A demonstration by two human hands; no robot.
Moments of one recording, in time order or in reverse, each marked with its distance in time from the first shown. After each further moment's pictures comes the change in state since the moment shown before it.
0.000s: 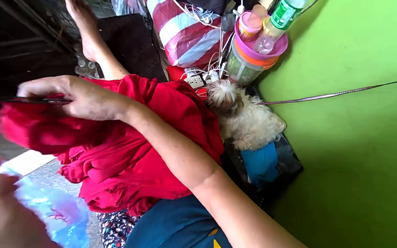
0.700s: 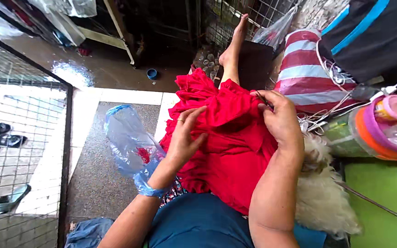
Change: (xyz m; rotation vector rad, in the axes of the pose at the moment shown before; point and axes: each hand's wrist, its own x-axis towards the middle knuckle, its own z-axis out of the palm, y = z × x) left_hand -0.007 -0.006 0.053 0.005 -0.113 -0.129; right_hand -0.064 -0.025 -0.052 -0.617 0.102 0.362
